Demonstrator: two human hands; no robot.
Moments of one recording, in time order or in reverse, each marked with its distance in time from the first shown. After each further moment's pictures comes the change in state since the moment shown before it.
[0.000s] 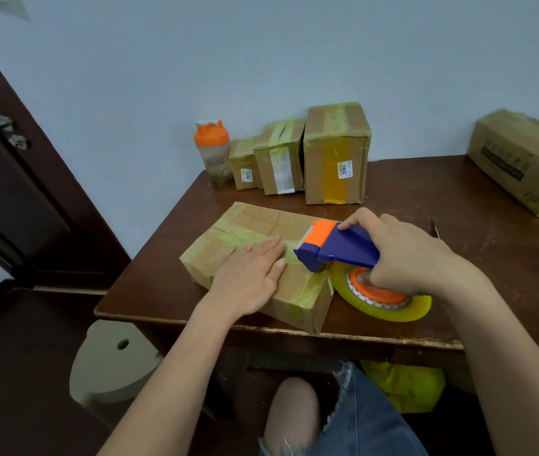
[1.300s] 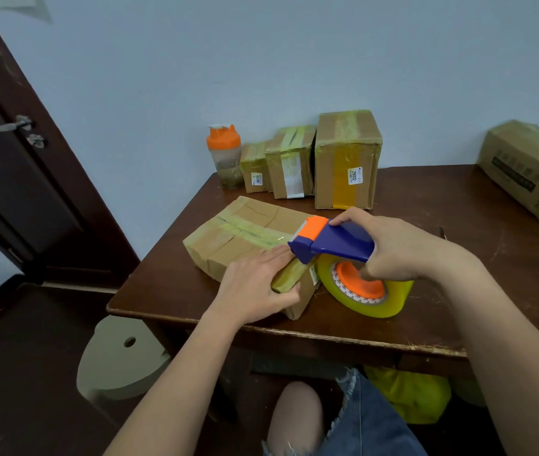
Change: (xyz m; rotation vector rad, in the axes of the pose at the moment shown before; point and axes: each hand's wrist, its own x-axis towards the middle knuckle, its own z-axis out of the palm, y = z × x) left_hand -0.018 0.001 0.002 0.106 0.282 0.094; right_hand 0.018 -0.012 -0.010 0.133 -0.118 -0.069
